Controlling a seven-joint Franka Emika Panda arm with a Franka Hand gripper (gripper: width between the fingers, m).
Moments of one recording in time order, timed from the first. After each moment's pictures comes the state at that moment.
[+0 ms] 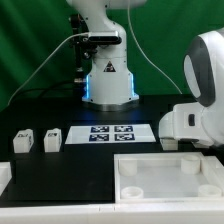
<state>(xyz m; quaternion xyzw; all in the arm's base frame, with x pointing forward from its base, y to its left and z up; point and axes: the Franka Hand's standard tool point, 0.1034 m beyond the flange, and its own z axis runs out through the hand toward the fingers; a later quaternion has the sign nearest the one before) 0.389 0.183 0.003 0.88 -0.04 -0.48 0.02</state>
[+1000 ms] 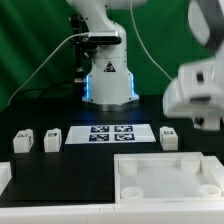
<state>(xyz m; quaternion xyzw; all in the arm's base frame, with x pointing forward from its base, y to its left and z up) 0.439 0.174 0.088 0.95 0.00 -0.32 0.02</state>
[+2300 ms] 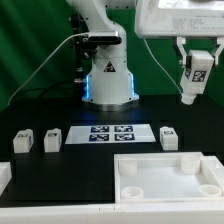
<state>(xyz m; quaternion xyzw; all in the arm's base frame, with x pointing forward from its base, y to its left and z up) 0.527 0.123 0.195 0.99 0.06 0.11 0.02</state>
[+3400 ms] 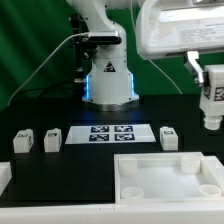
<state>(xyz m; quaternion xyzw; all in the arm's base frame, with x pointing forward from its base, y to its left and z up) 0.614 0.129 0.184 0.97 0.06 0.21 -0.04</state>
